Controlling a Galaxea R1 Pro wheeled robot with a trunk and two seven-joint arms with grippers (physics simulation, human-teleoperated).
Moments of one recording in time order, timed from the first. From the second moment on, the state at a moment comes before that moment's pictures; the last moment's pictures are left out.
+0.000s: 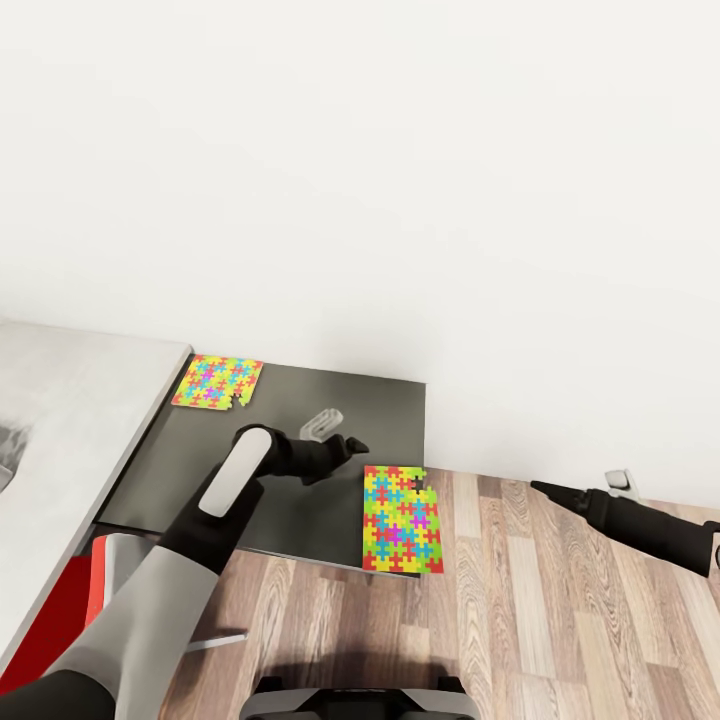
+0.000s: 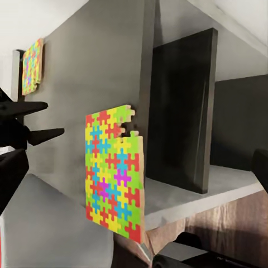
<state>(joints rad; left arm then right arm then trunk) -0.82 -0.06 -0.31 -1.15 1.38 0.87 0.66 -0.31 -0.43 -0.32 -1.51 -0.73 1.04 0.70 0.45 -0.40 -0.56</state>
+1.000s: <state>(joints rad) -0.79 -0.09 -0.32 -1.08 1.39 0.87 0.65 -0.31 -0.43 -0.33 -1.51 -0.72 1.04 0.70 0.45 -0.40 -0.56</state>
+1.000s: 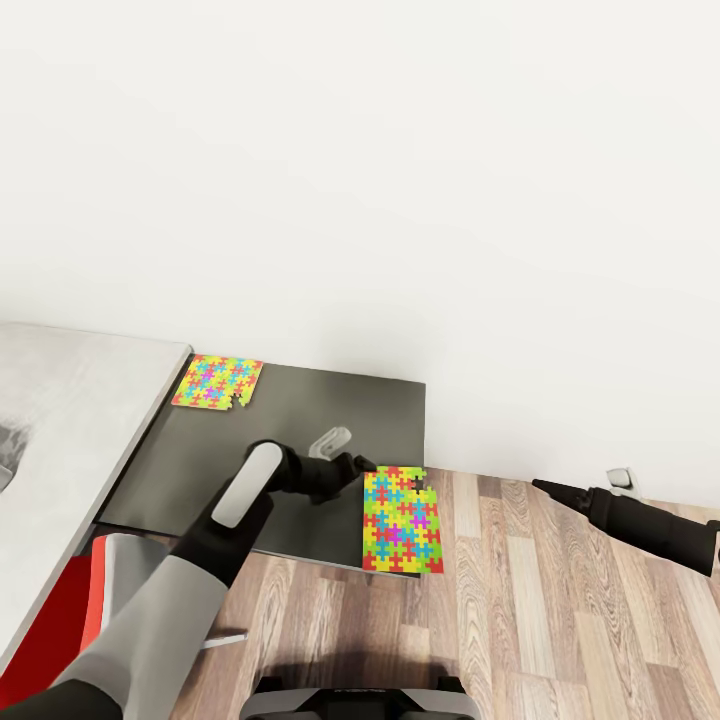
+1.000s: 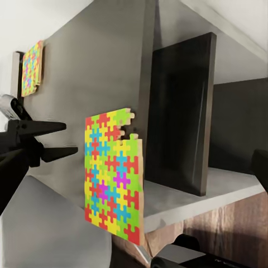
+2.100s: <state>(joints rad) -0.79 -0.09 -0.33 -1.02 1.38 0.85 0.52 -0.31 -0.44 -0.33 -1.51 -0.73 1.04 0.70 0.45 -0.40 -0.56</state>
